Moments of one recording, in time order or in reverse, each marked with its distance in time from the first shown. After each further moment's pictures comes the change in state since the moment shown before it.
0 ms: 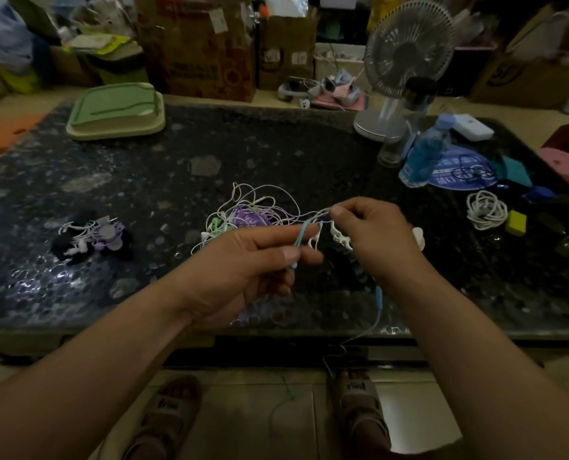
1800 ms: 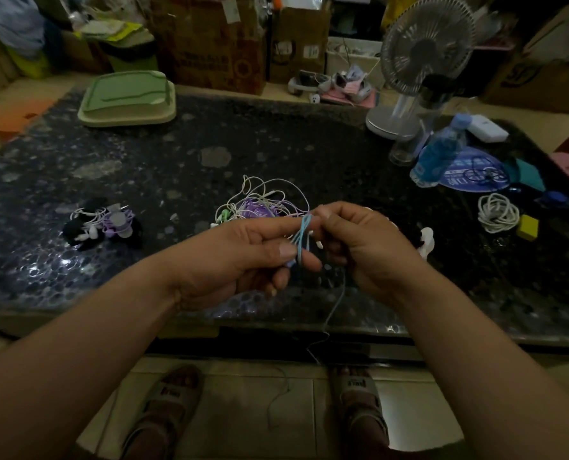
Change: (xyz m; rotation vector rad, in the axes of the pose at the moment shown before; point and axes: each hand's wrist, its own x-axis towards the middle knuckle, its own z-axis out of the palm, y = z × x) left_hand -0.002 0.008 -0.028 0.106 -0.206 -0.054; right_hand -0.015 -0.007 0.018 0.541 -0.400 0.137
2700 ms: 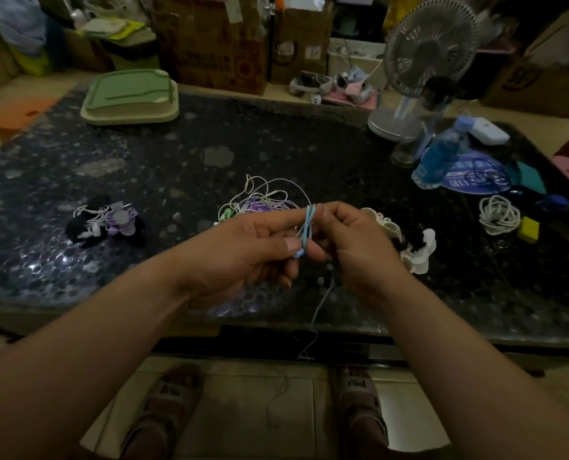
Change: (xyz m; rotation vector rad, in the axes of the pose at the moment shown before) left_hand -0.001 0.003 0.005 0.056 0.069 0.062; right_hand 0.002 0.008 0.020 -0.149 0.163 -0.057
